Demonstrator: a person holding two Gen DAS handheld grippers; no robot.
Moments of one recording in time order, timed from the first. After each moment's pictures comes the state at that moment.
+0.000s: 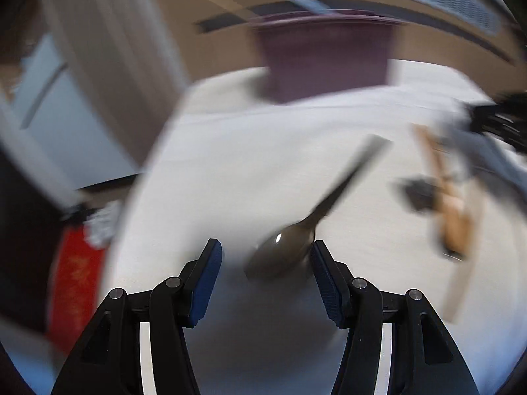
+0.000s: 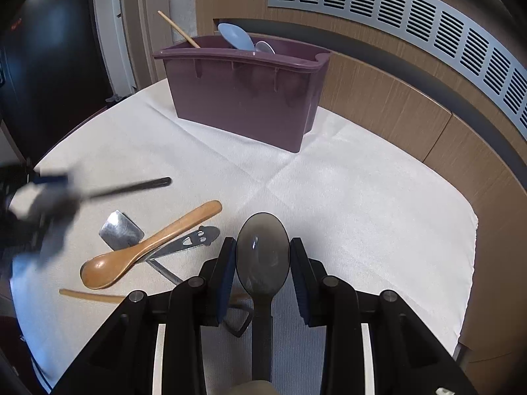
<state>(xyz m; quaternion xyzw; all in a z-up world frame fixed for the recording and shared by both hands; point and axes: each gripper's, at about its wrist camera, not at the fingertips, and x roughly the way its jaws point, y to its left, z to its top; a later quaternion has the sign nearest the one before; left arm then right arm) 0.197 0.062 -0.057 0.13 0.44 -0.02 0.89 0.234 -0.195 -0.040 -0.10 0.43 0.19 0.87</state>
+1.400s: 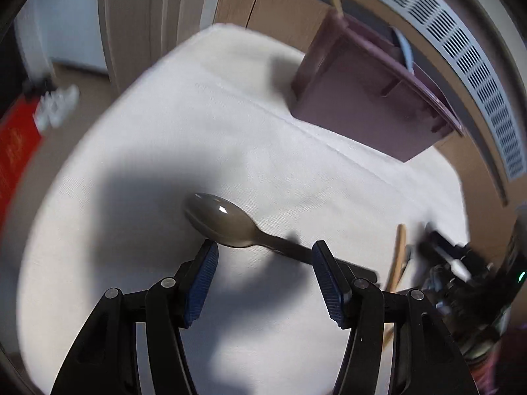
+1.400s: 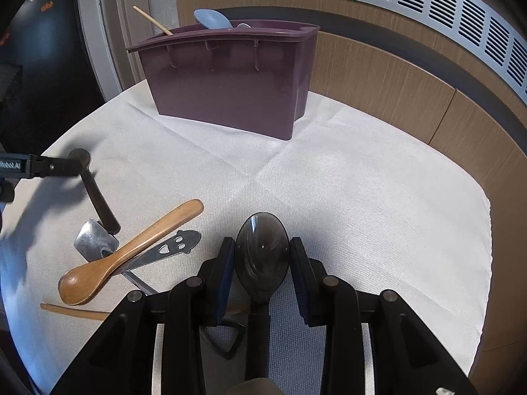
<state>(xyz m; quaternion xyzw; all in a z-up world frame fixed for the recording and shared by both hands) 0.270 0.079 -0.061 -0.17 0.54 -0.05 0.82 0.251 -0.203 -0.061 -0.07 0.44 0.18 0.88</state>
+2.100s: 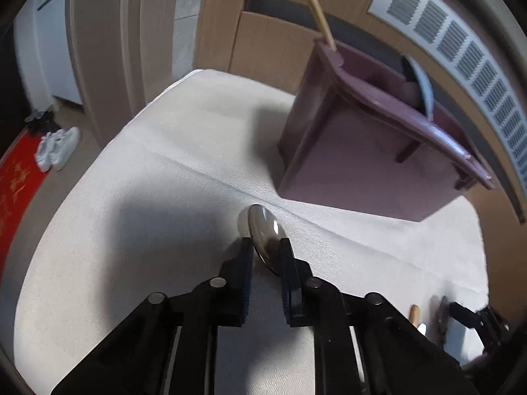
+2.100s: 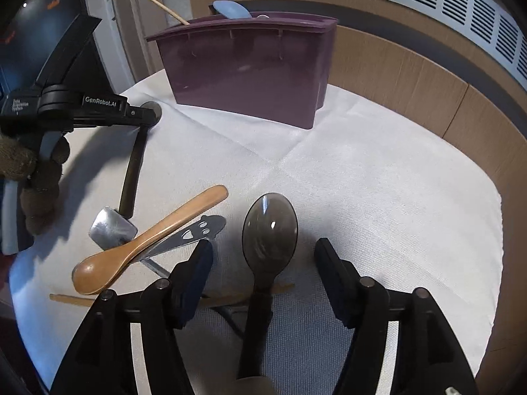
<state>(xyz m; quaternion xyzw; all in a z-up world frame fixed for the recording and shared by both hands) 0.317 0.059 -0.060 -0.14 0.46 -0.04 0.88 0.243 -0.194 -0.062 -0.07 0.45 0.21 0.86</state>
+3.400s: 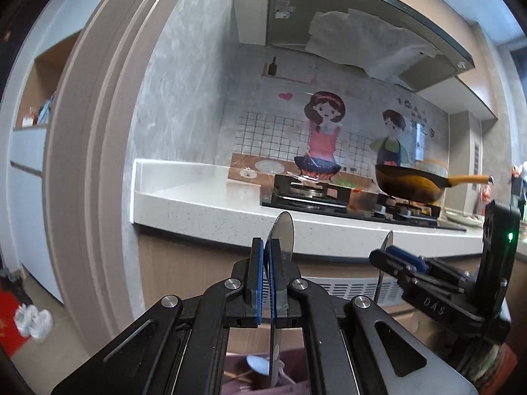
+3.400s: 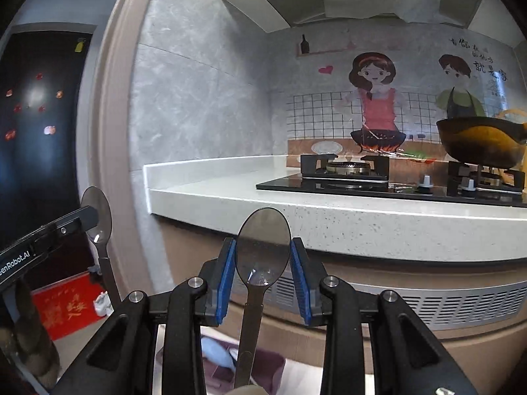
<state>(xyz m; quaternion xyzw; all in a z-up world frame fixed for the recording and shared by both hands) 0.281 0.043 0.199 -0.10 0.06 -0.14 0.98 0.292 -0.208 0.199 0.02 0.10 0.13 0.99</state>
